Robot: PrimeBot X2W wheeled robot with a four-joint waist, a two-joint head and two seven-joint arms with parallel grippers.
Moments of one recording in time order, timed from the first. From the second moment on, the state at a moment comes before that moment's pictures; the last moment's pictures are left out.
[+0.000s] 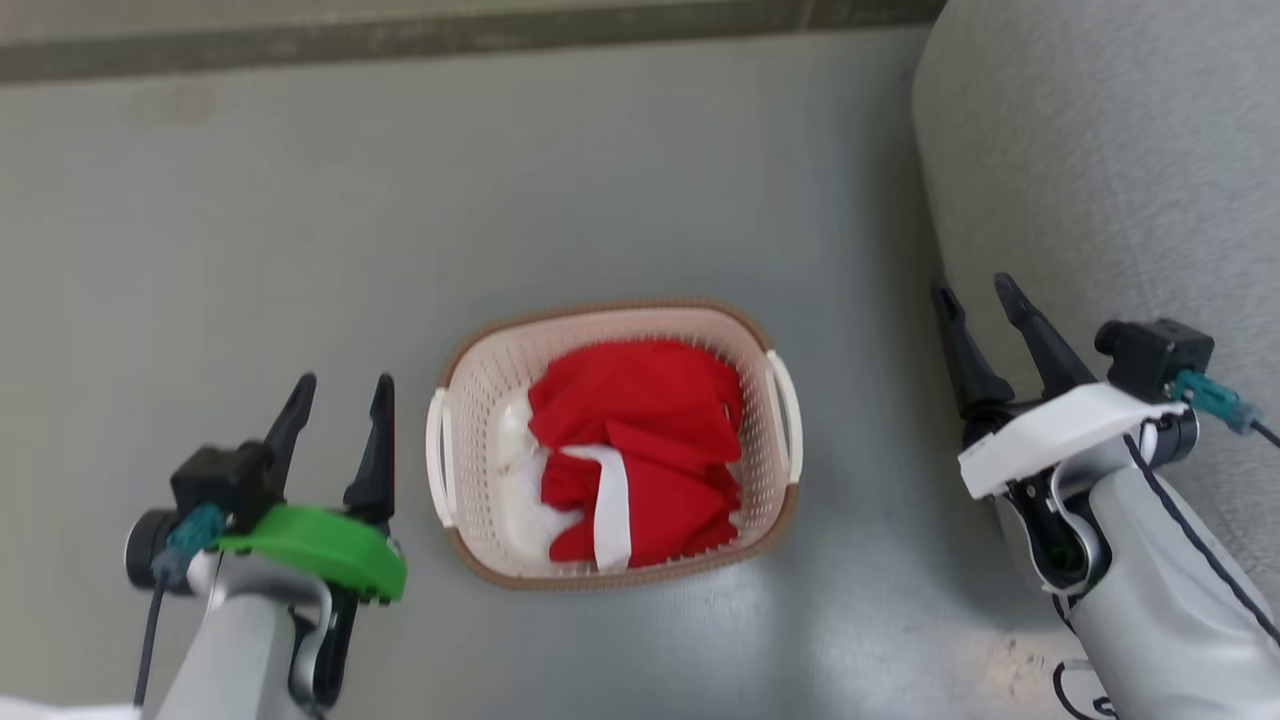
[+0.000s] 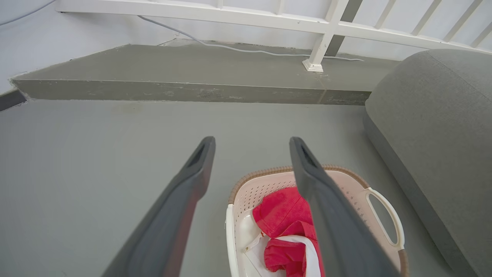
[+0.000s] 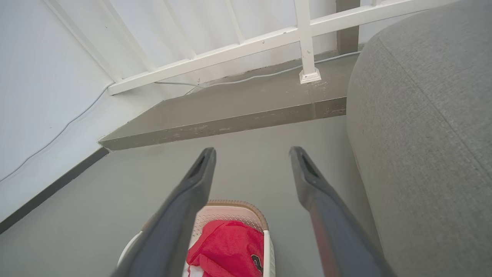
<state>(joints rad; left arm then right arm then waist) -0.22 0.10 -0.20 0.33 -0.36 -0.11 -0.25 -0.31 -0.19 0.29 0.41 0.51 0.12 -0.25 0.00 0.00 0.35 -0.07</state>
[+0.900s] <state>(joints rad) -0.56 0.05 -0.27 0.70 -0.43 -0.12 -0.17 -0.56 -0.17 0.43 0.71 0.62 0.12 -0.15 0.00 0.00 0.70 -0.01</state>
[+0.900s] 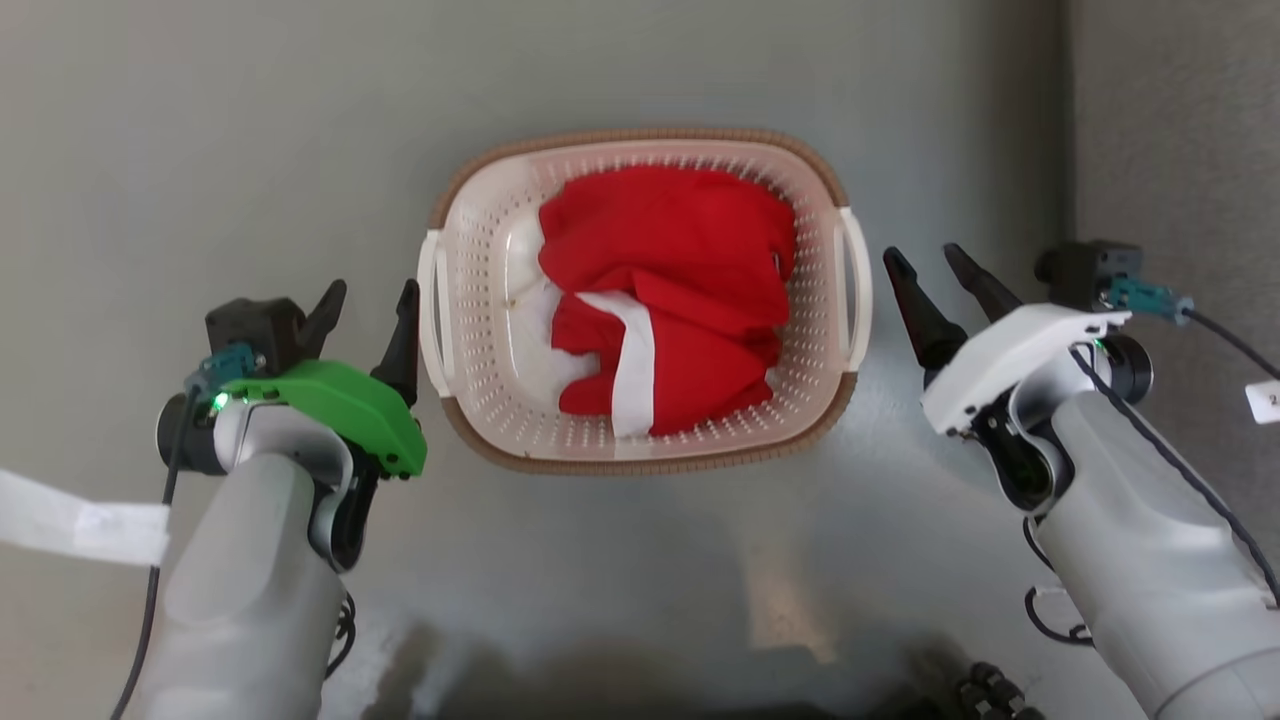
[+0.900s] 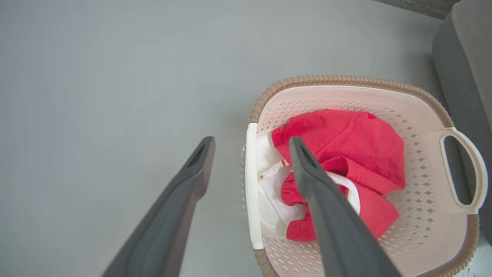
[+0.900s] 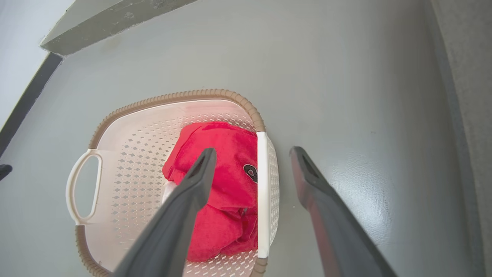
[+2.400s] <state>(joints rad) -0.84 0.02 -0.47 0.97 -0.56 -0.13 -0.14 -0.81 -0.16 0.60 0.90 0.72 0.12 -0.18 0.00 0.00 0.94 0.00</state>
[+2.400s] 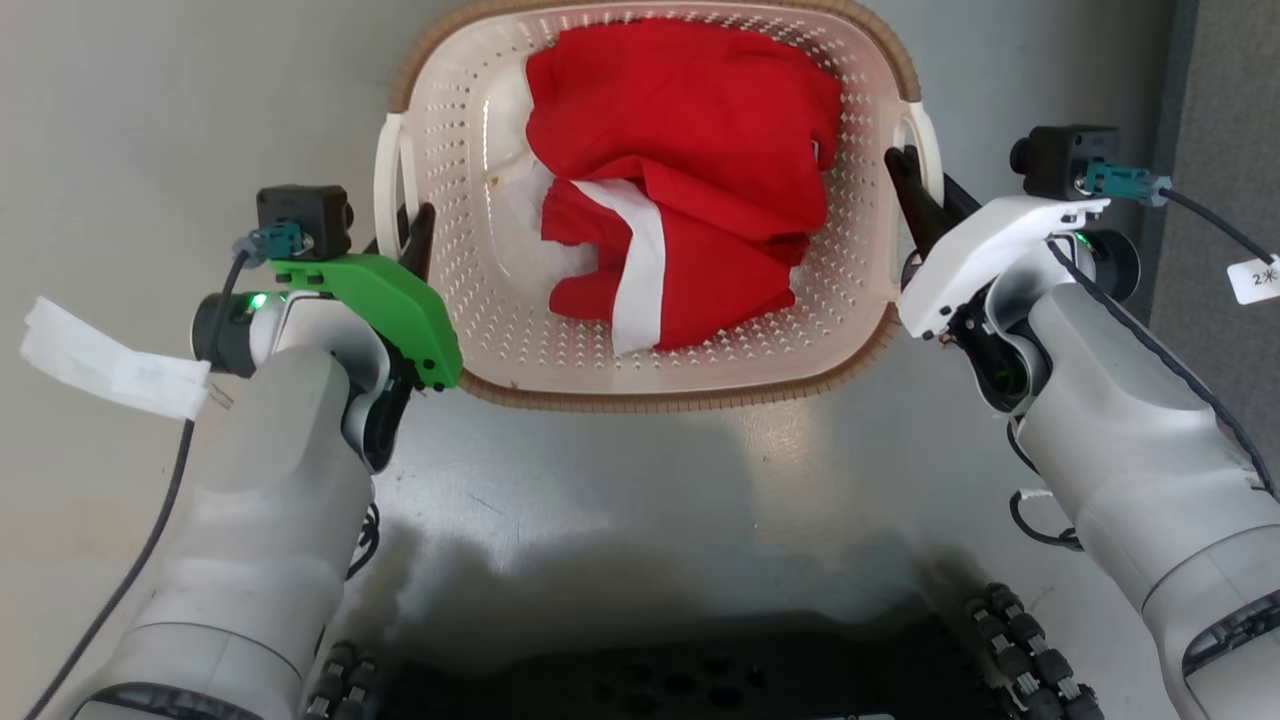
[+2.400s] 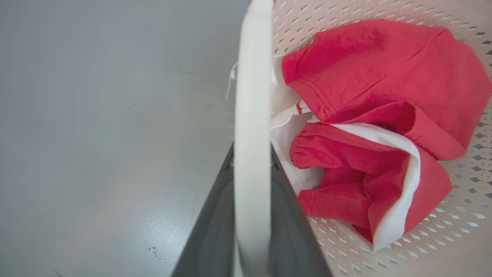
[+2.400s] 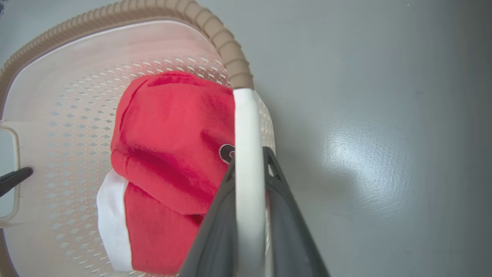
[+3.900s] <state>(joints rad) -0.66 0.02 -0.65 1.11 -0.84 -0.13 0.16 -0.73 -0.11 0.82 1.07 0.94 0.11 0.15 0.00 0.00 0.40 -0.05</state>
